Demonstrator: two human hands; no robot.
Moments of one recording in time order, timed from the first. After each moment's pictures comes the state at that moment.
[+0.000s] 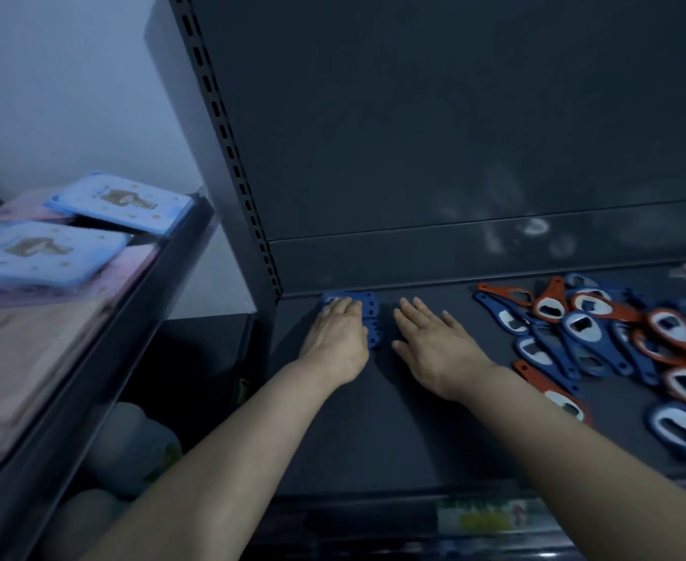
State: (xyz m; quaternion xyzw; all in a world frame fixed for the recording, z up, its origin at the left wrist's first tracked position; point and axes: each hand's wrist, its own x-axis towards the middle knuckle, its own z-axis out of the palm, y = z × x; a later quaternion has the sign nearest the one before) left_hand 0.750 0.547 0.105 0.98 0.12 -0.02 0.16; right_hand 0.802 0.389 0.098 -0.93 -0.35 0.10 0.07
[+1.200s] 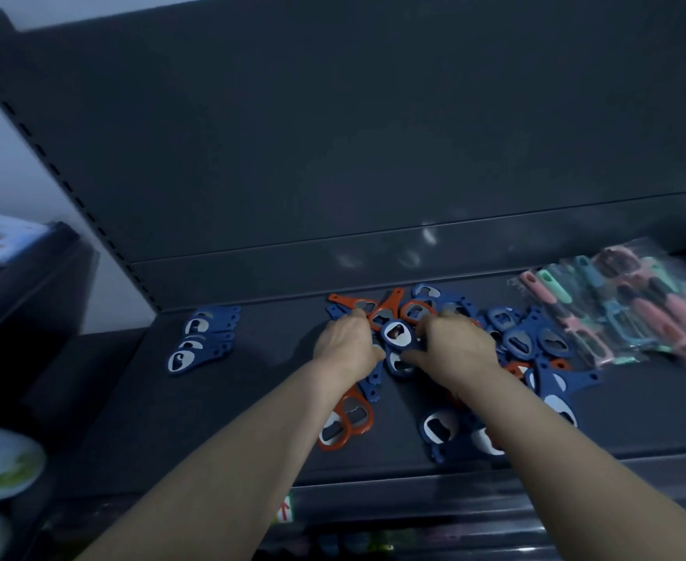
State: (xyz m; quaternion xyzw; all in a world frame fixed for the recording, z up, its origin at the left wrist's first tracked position) left_hand 0.845 0.300 0.118 0.97 0.19 -0.05 0.16; right_hand 0.883 0.154 0.120 -0.97 -0.19 0.03 0.10
